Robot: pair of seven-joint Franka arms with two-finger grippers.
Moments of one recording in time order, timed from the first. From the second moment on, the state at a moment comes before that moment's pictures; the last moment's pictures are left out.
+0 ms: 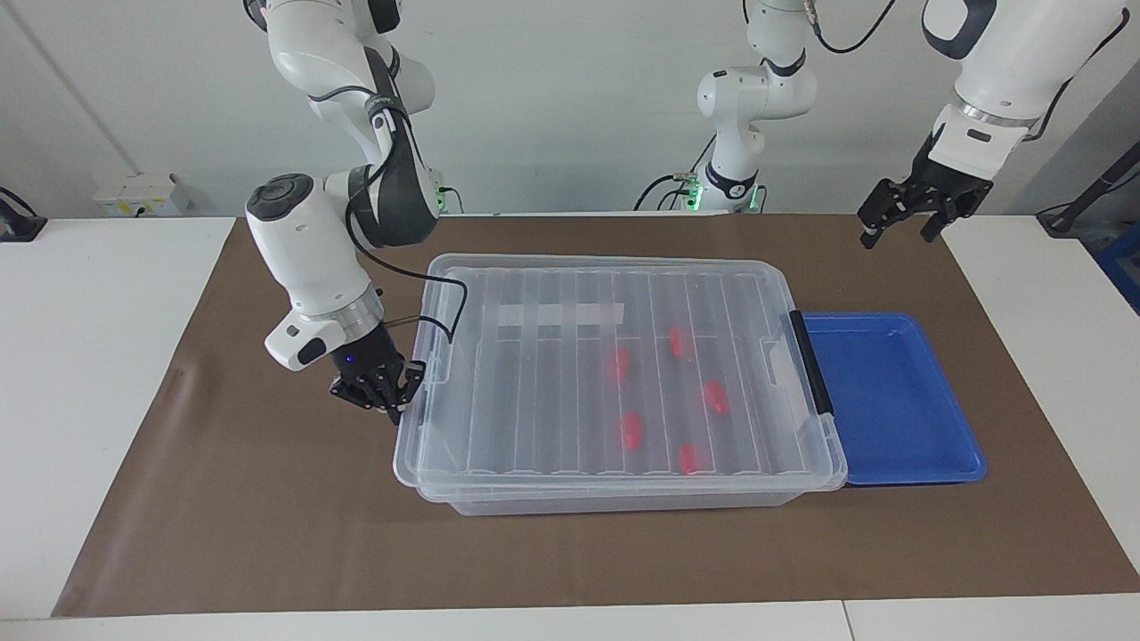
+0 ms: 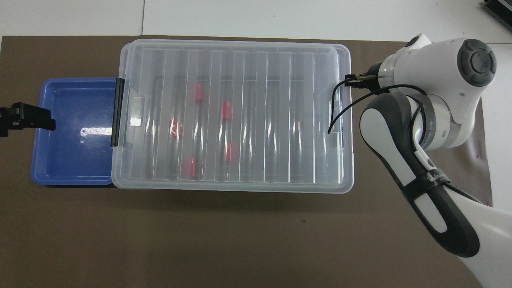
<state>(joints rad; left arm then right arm) 0.00 -0.04 -0.02 -1.61 -0.02 1.61 -0.09 0.21 0.33 -0.06 -1.66 0.19 2.29 0.03</state>
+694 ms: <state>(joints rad) 0.00 -0.04 -0.02 -1.61 -0.02 1.61 -0.09 0.20 0.32 -0.06 -1.68 0.20 2.24 0.01</state>
